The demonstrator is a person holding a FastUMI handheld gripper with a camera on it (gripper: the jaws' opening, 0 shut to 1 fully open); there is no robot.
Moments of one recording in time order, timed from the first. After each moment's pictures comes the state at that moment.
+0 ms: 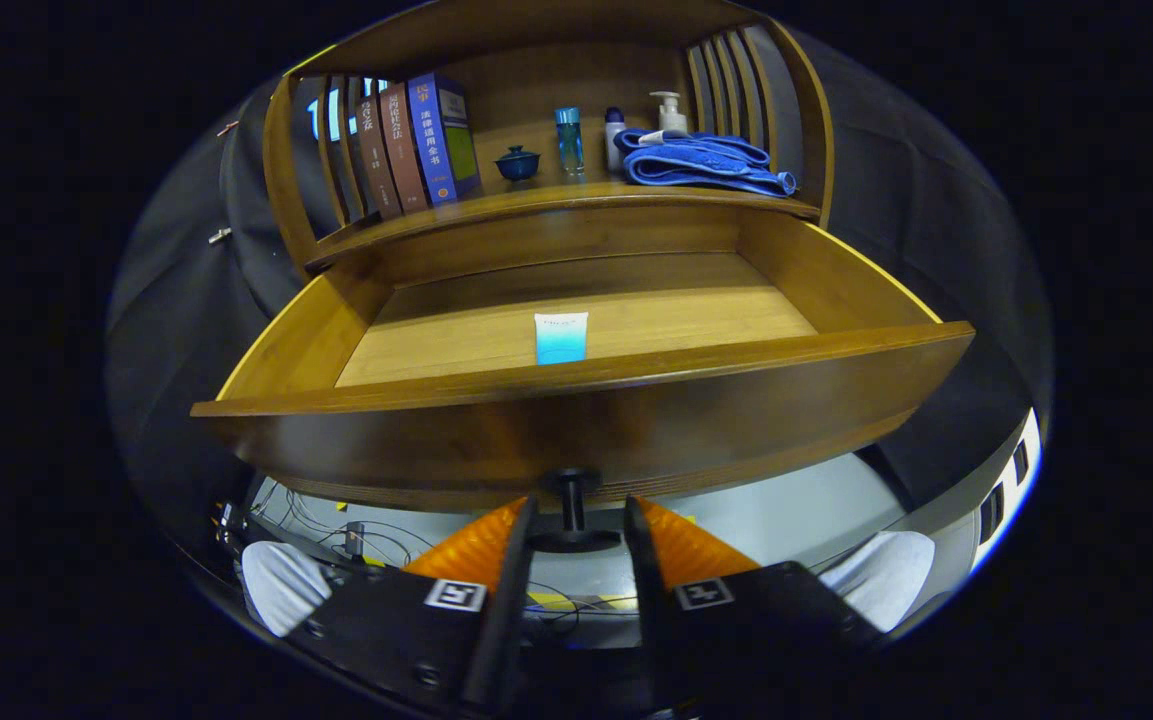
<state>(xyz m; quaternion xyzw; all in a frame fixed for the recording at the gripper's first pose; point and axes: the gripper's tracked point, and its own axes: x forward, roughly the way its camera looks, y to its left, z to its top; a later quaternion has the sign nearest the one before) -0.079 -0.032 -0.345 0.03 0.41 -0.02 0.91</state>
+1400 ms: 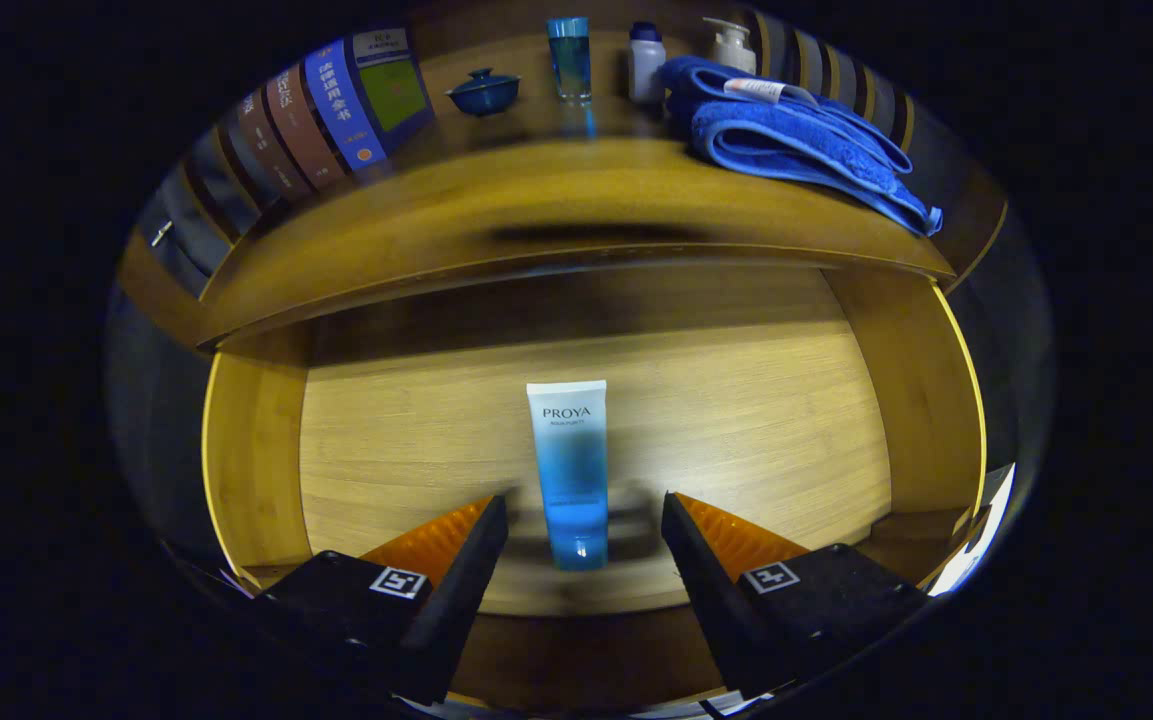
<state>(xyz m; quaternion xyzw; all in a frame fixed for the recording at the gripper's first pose) 0.051 -0.017 -0.366 0.01 0.59 -0.04 0.80</state>
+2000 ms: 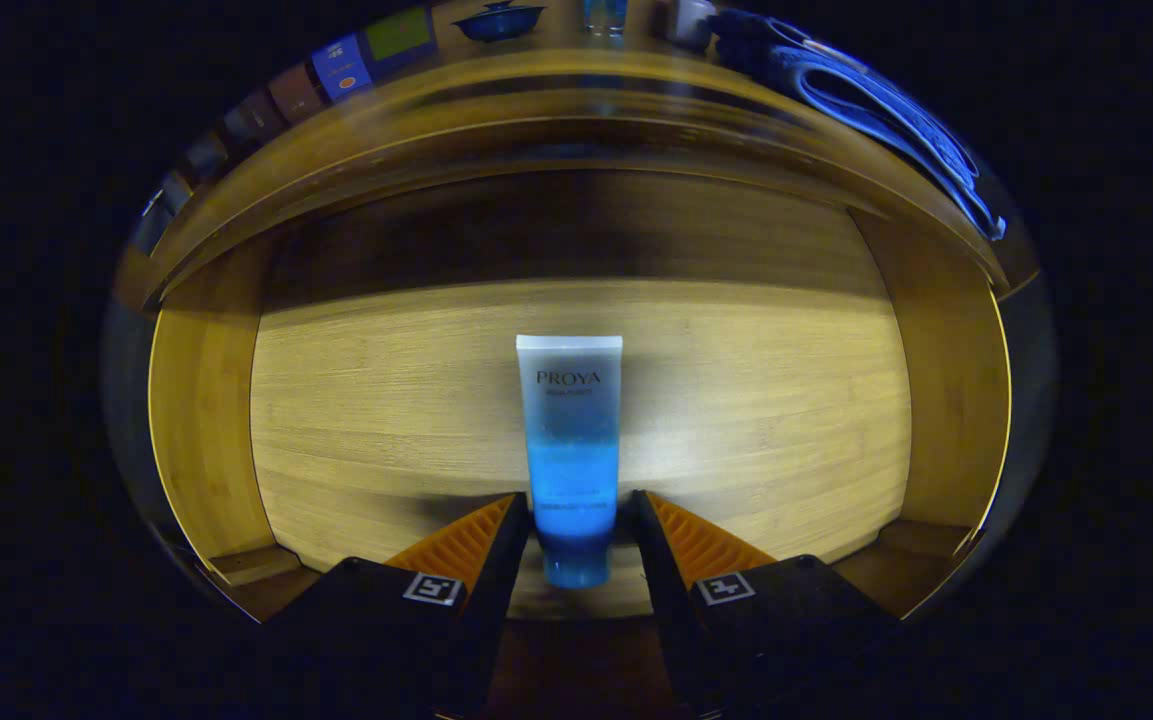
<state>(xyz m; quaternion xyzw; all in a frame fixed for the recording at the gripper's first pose) 0.042 -0.009 -0.400 -0.02 0.66 -0.02 0.75</state>
